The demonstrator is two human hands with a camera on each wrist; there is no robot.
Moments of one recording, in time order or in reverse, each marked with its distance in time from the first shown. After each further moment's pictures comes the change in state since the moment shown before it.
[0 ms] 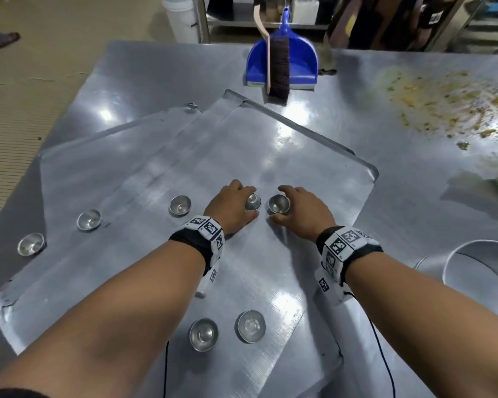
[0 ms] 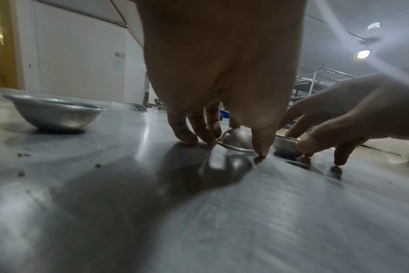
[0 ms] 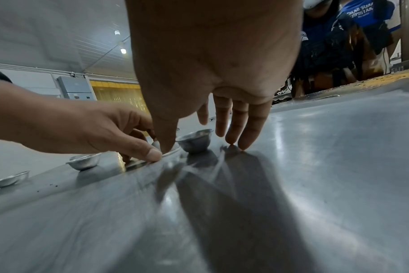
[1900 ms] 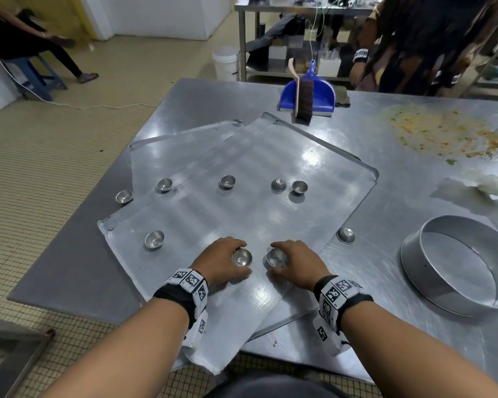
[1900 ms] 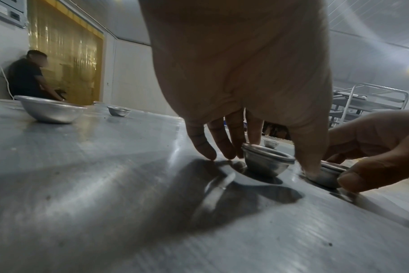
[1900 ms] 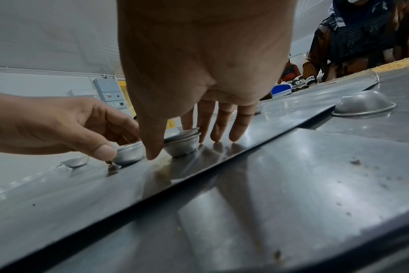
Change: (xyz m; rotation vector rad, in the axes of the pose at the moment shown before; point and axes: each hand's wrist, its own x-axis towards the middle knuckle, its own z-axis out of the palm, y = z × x) left_hand -0.262 -0.025 0.028 -0.207 0.027 -0.102; right_hand -0.195 -0.048 0.082 -0.015 -0.090 -0.207
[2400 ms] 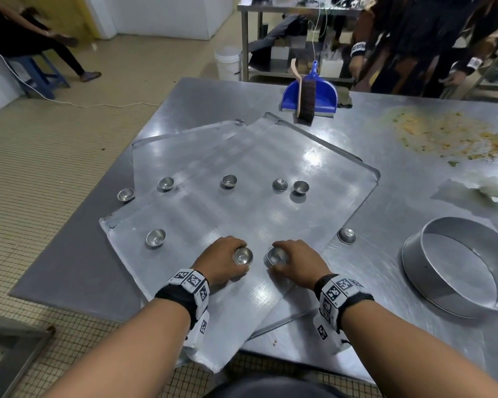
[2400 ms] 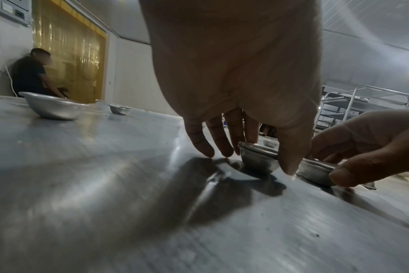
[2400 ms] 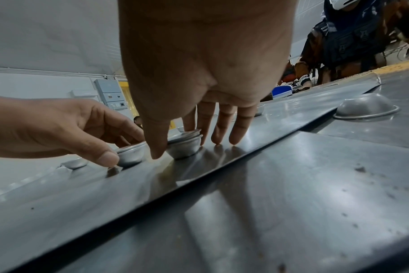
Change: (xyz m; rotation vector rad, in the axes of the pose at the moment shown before) left_hand 0.000 -0.001 0.003 0.008 0.027 0.010; right_hand 0.000 -0.003 -0.003 0.005 -0.003 0.013
